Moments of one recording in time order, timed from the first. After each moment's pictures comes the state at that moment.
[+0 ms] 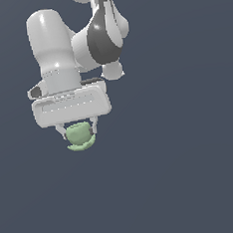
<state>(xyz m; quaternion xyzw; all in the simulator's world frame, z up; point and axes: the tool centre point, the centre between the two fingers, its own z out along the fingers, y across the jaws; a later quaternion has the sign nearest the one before) 0.111 -0.103 0.306 -0.94 0.05 -0.33 0.10</state>
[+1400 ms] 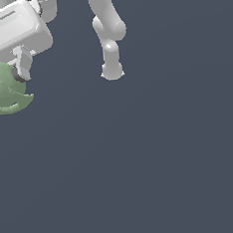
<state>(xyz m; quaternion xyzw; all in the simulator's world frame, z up) 0.123 -0.178 0.483 -0.85 -0.02 -0.50 0.16</state>
